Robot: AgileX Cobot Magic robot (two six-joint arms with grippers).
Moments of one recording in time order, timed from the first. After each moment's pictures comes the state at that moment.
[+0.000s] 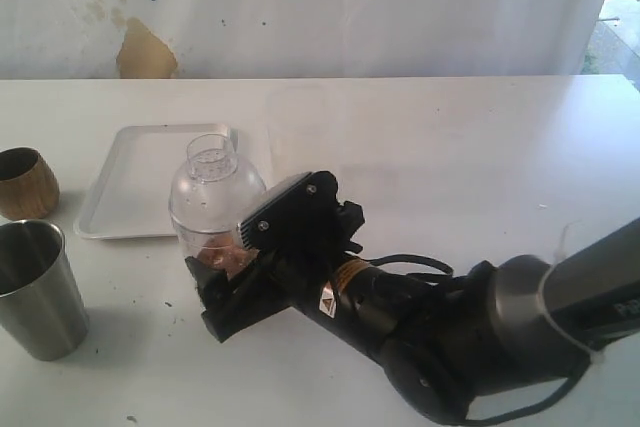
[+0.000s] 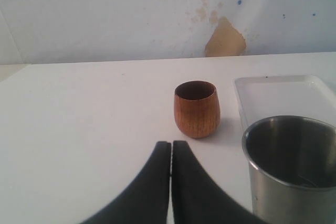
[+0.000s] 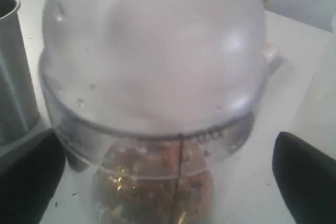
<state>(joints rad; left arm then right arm) 0.10 0.00 0.00 0.14 0.25 -0.05 0.78 1.88 -0.69 0.13 -0.84 -0.09</state>
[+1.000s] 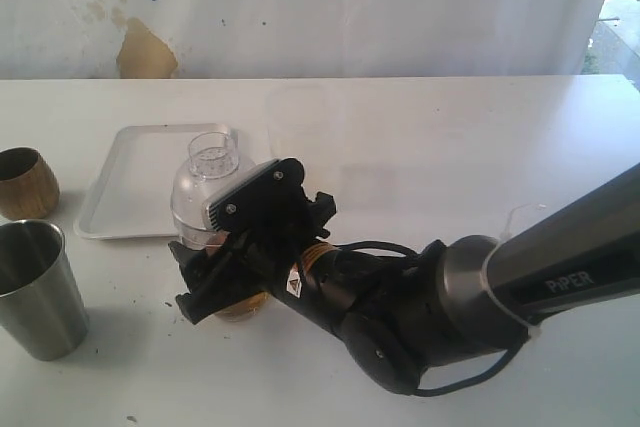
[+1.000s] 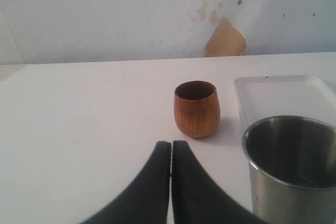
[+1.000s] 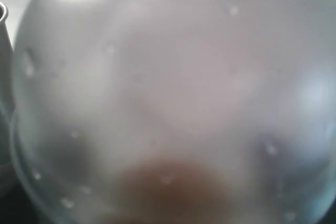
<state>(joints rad) 0.10 0.00 0.00 0.14 0.25 -0.05 0.78 1.95 -0.82 0.13 -0.77 -0.07</state>
